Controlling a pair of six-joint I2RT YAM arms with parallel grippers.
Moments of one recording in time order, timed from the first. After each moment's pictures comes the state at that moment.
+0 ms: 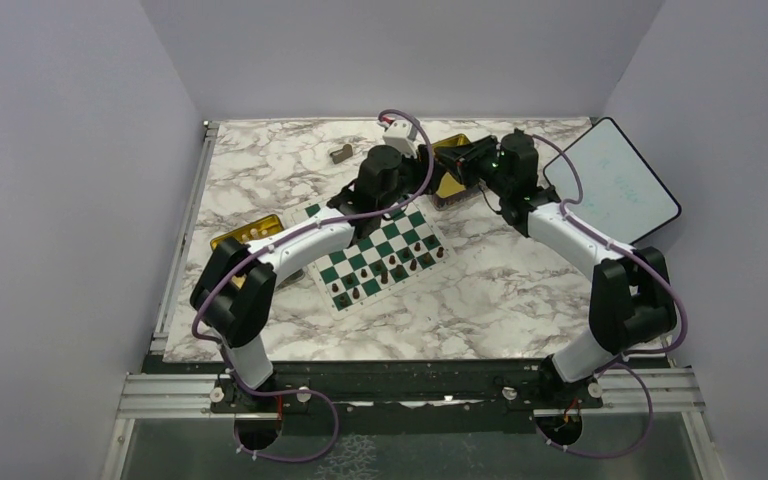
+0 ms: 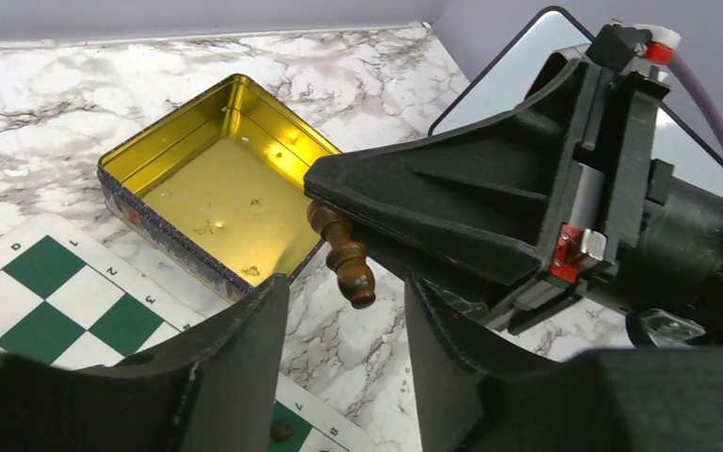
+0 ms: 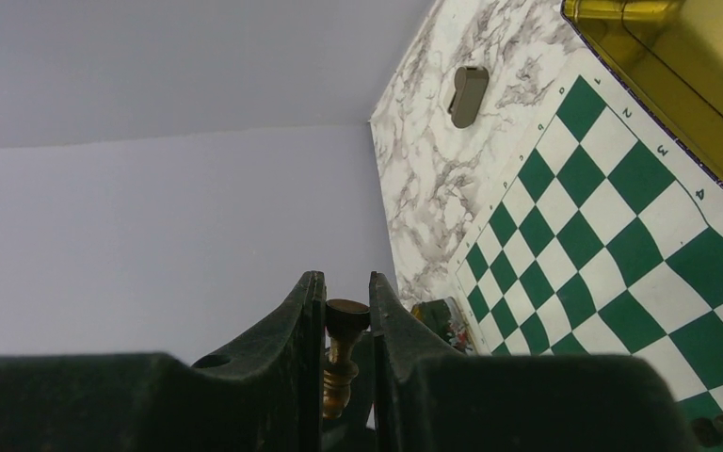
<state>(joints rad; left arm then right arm) -0.71 1.71 1.27 0.31 -0.05 -0.44 0.33 1.59 1.08 0.27 -0.19 1.35</state>
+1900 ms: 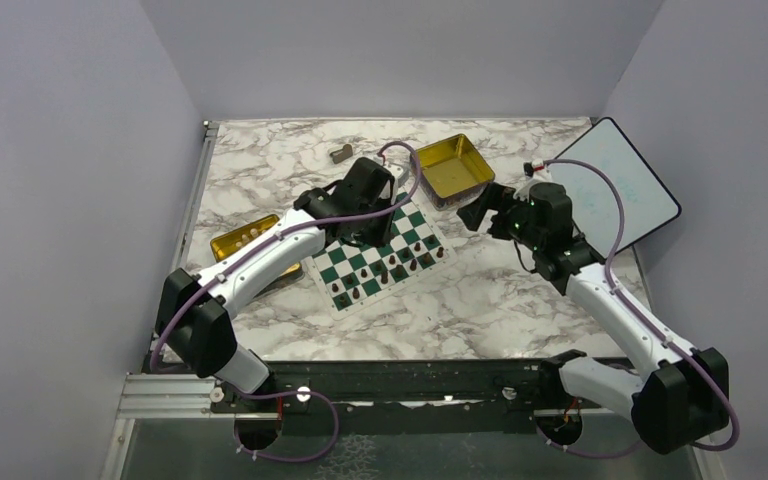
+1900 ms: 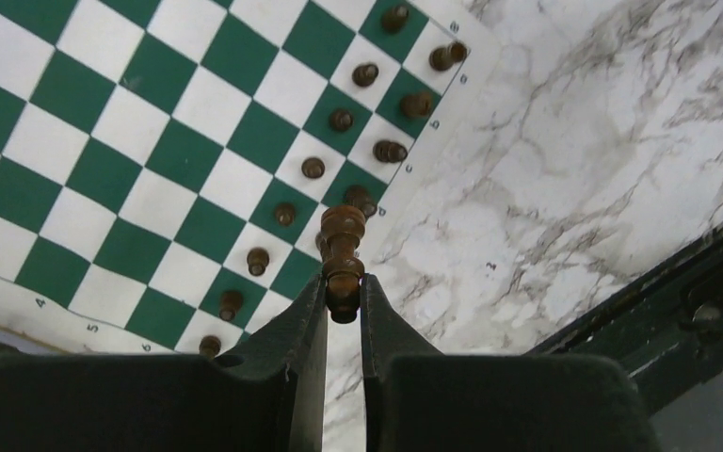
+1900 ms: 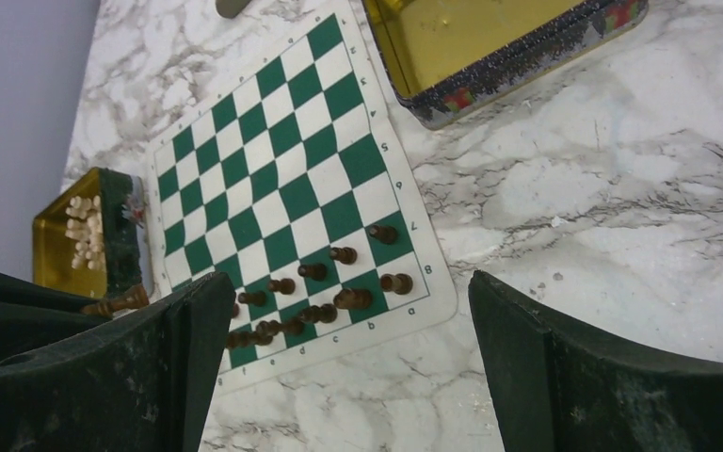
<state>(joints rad) -0.71 1.51 1.33 -0.66 0.06 -0.26 0.33 1.10 0.77 -0.07 -0.10 0.53</state>
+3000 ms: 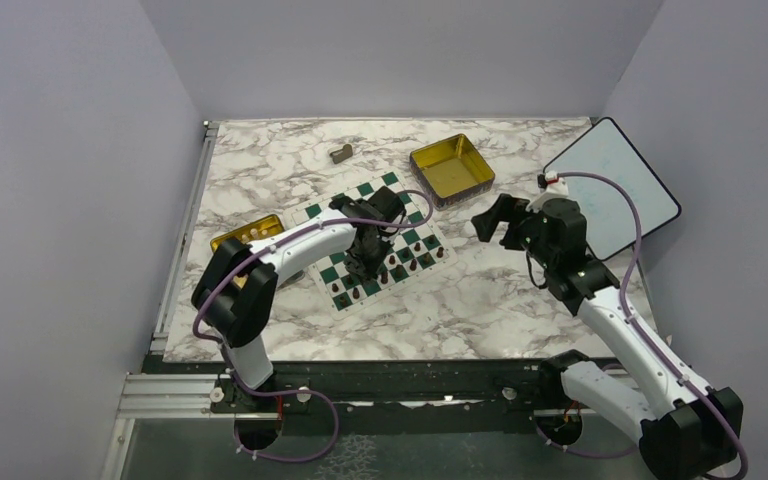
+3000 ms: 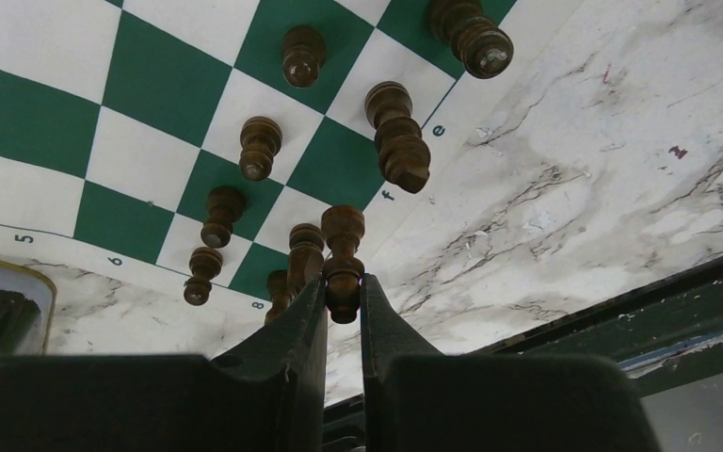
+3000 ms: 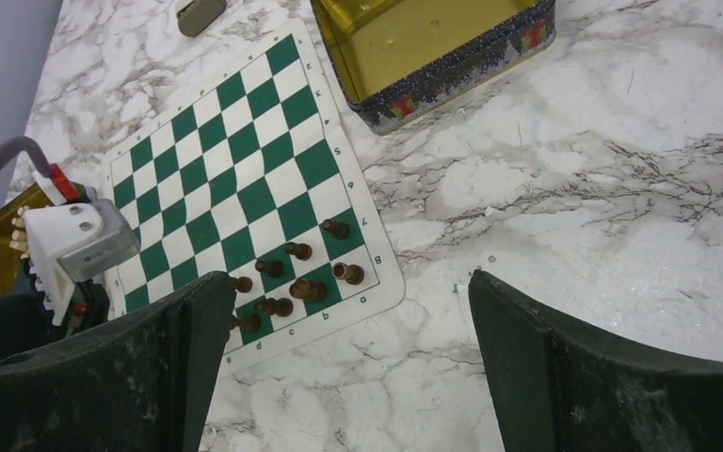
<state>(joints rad) -0.73 1.72 1.28 -0.91 0.06 -0.19 0.33 0.92 0.70 -0.15 0.02 0.44</state>
